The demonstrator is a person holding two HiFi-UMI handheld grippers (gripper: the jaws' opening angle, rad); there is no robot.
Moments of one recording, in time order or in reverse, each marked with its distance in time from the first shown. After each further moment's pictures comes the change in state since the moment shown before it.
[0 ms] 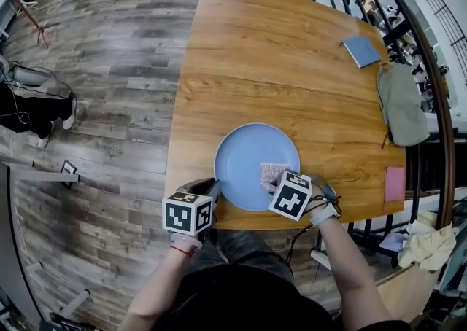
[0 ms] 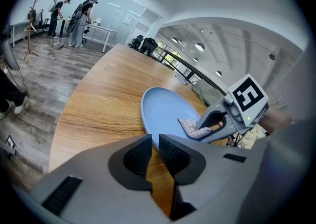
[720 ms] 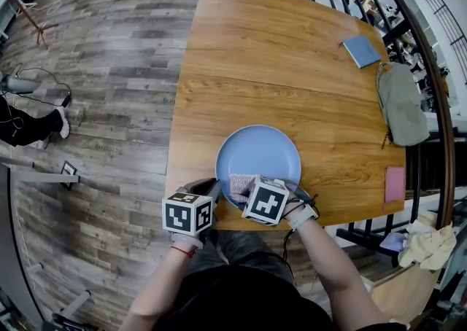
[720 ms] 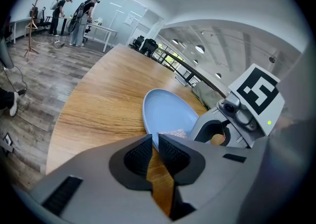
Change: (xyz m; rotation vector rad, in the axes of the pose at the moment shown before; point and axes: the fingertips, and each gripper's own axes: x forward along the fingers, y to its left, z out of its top) left arm 0.003 -0.001 0.003 -0.016 -0.012 -0.016; right arm 0.014 0.053 0.069 -0.055 -0.128 0.191
